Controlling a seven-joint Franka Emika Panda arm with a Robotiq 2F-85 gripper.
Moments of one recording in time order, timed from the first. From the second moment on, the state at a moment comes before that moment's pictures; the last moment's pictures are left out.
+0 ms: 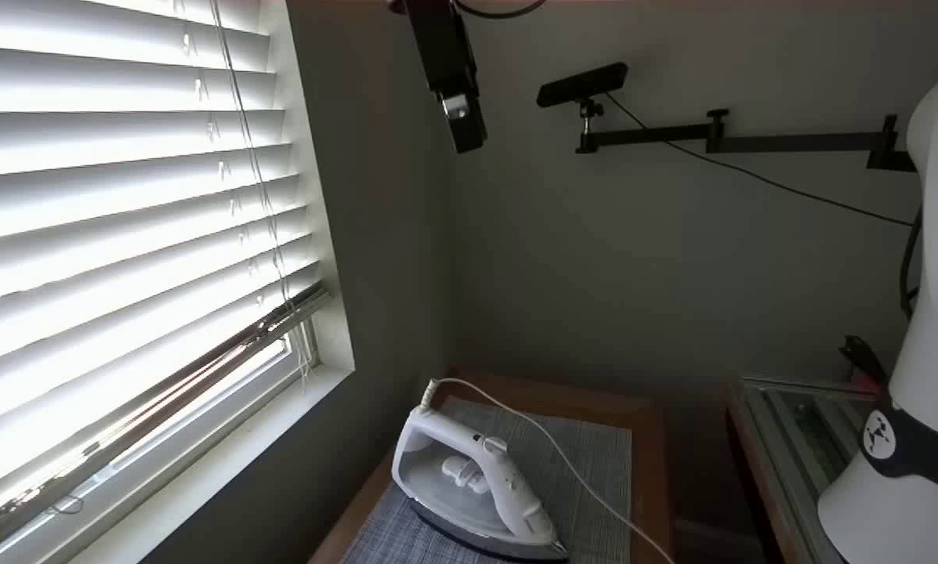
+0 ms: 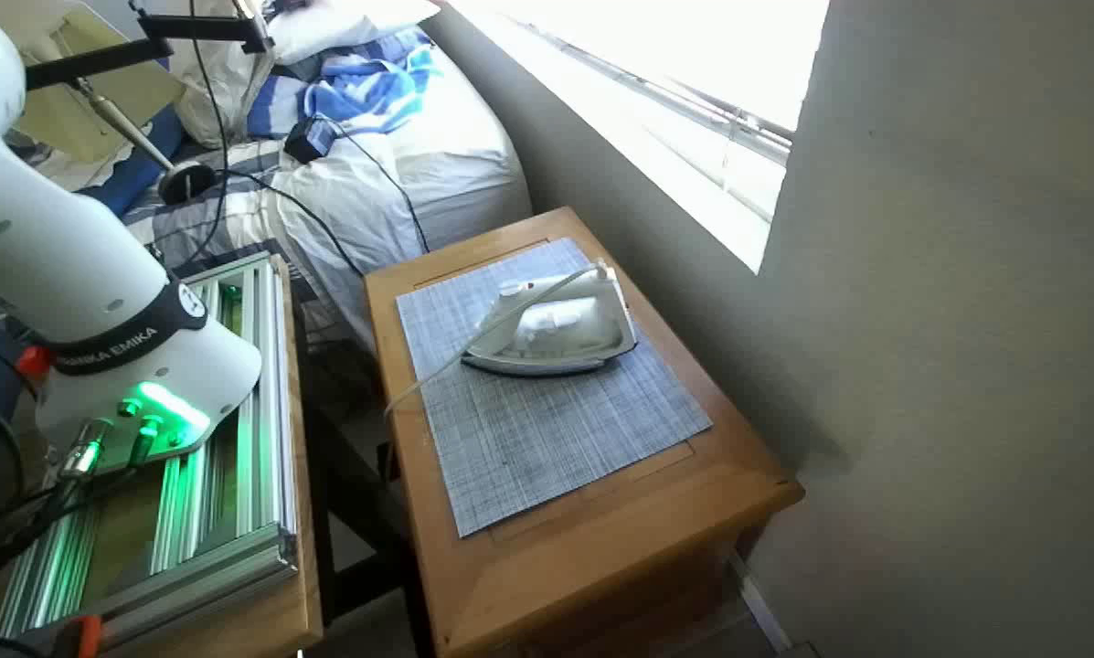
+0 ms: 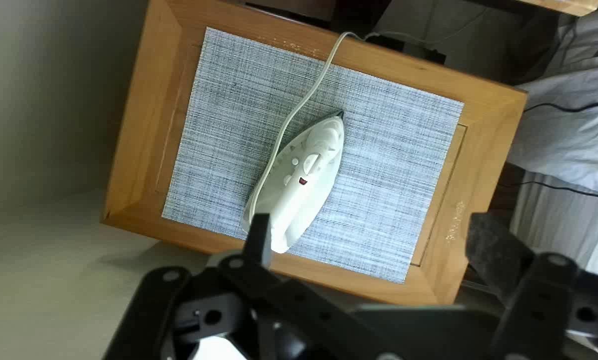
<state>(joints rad) 0.00 -0.39 0.00 -2.25 -0.08 1.67 -0.21</state>
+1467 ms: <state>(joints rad) 0.06 -0.29 0.04 -2.52 0.10 1.88 -0.12</state>
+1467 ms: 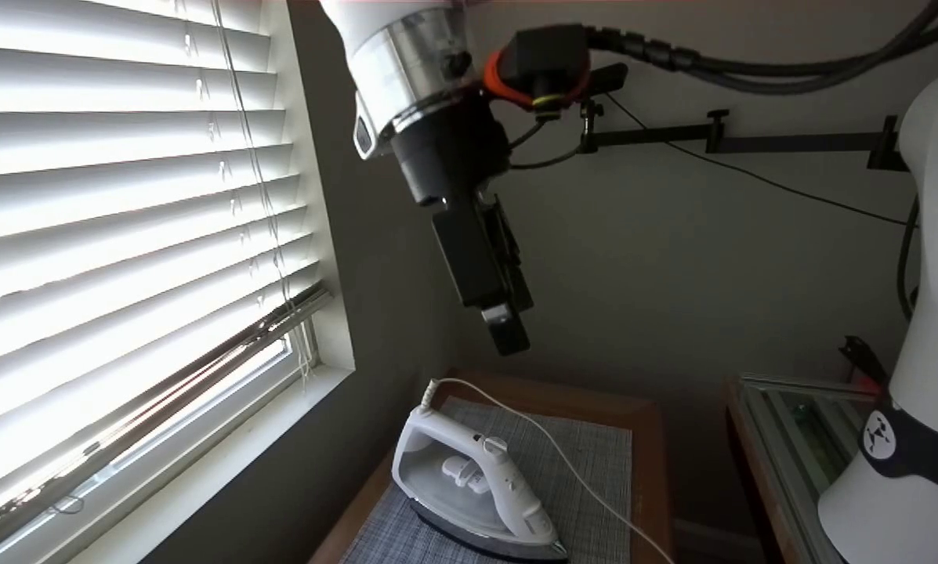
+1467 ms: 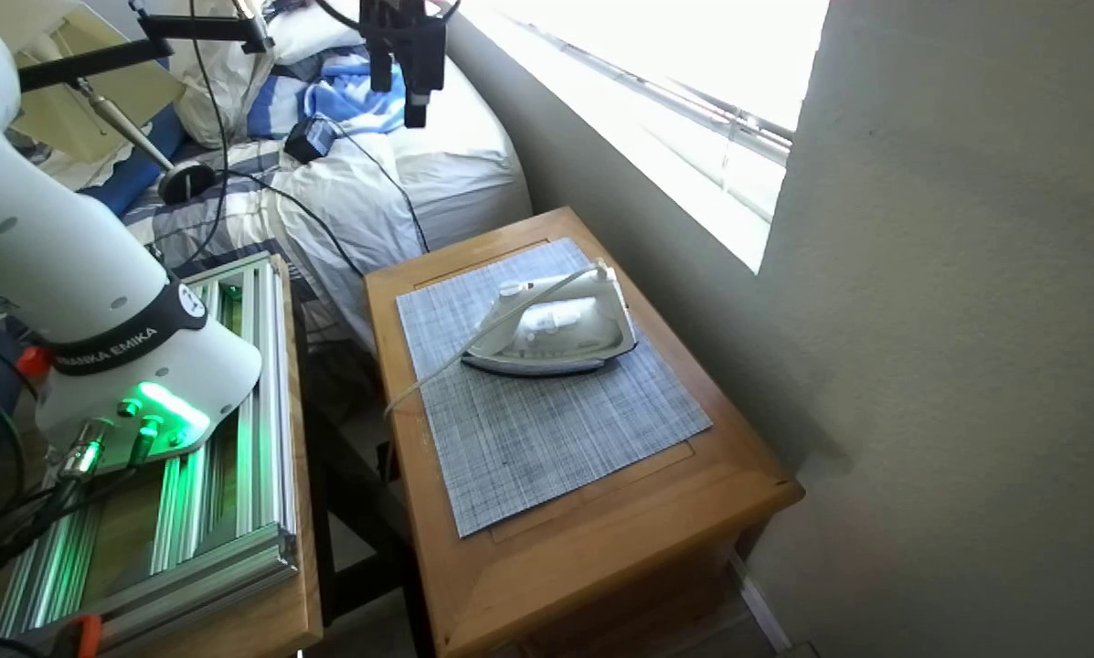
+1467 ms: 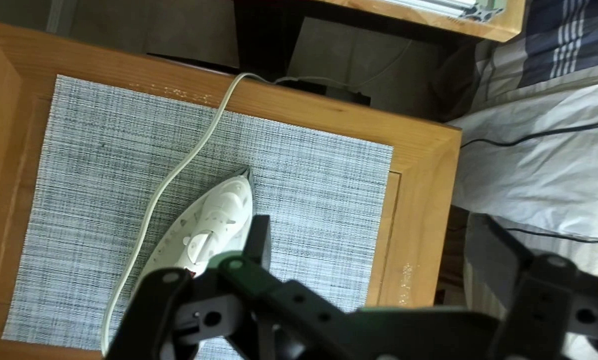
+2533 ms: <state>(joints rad) 0.05 -0.17 0.03 -2.69 0.10 2.25 -0.02</state>
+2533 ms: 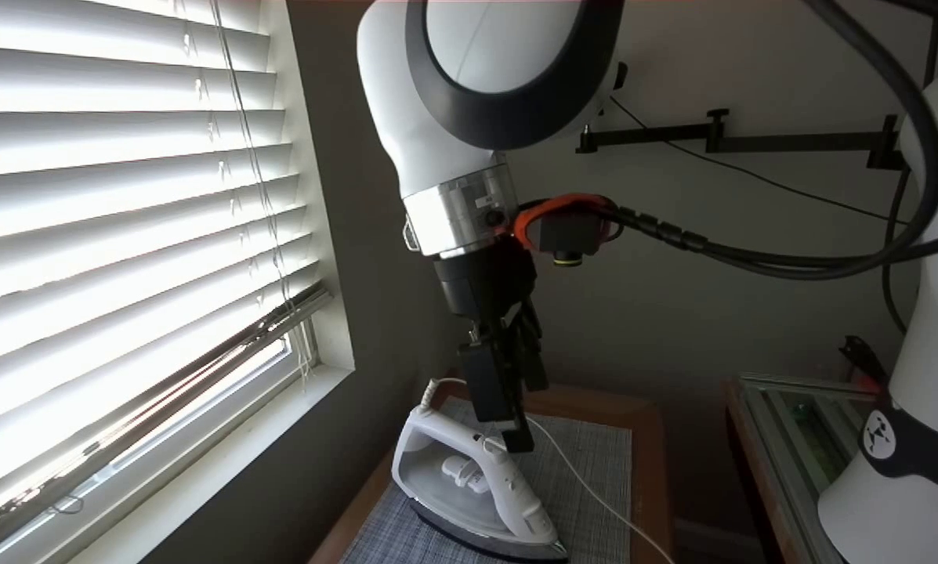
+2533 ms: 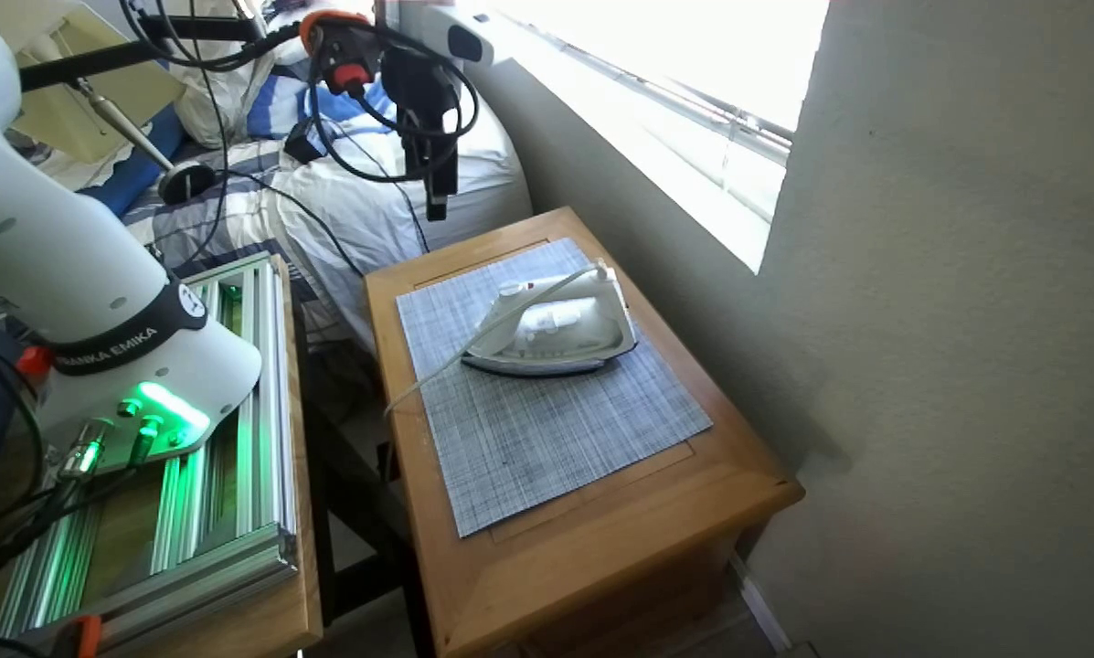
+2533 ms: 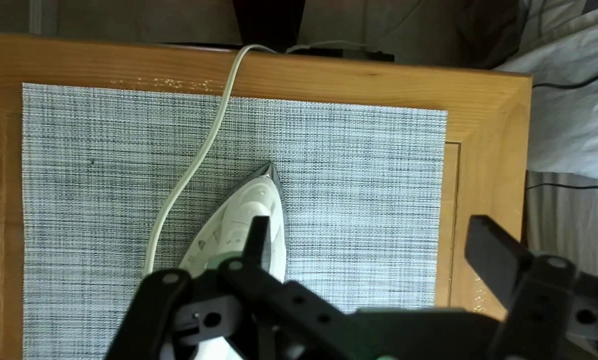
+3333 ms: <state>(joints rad) 0.01 0.01 0.00 -2.69 0.13 2.49 0.17</state>
